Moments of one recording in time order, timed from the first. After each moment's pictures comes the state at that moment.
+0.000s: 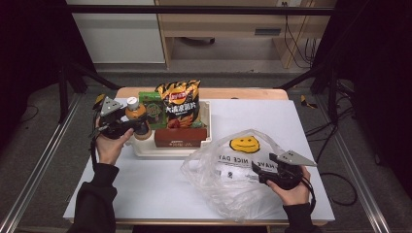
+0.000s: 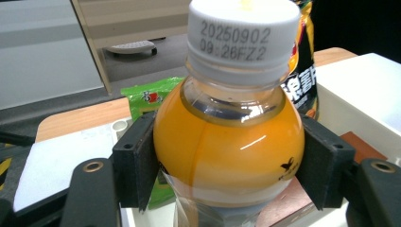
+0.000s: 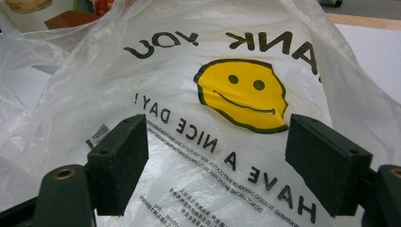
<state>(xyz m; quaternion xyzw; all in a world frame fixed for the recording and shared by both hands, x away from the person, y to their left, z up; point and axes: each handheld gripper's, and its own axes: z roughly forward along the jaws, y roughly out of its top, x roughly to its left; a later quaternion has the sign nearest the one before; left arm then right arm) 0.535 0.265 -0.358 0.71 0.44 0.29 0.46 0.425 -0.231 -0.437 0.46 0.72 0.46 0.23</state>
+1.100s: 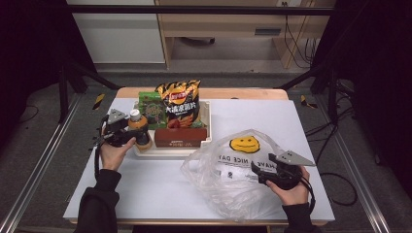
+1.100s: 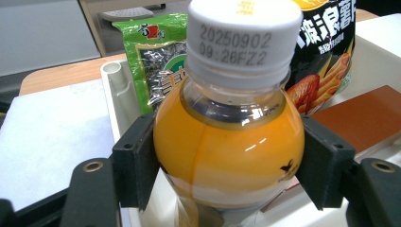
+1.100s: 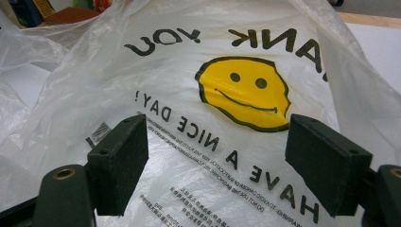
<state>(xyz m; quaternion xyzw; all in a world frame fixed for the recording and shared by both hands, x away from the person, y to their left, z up) 0.541 0.269 -0.403 0.73 0.46 0.27 0.43 0.426 -0.230 -0.438 0.45 0.73 0.46 0.23</state>
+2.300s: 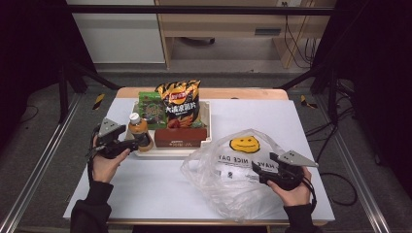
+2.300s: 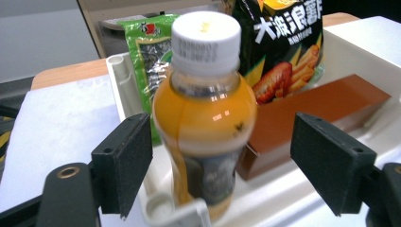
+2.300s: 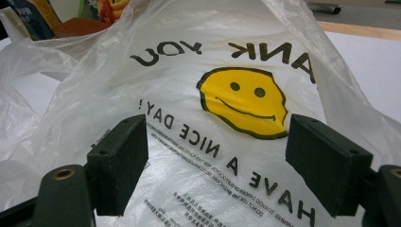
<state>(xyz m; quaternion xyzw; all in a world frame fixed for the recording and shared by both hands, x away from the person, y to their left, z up) 0.496 0.279 -0.398 0.72 0.45 0.28 0.44 0.422 -0.230 -0.431 0.45 0.72 0.47 0.24</state>
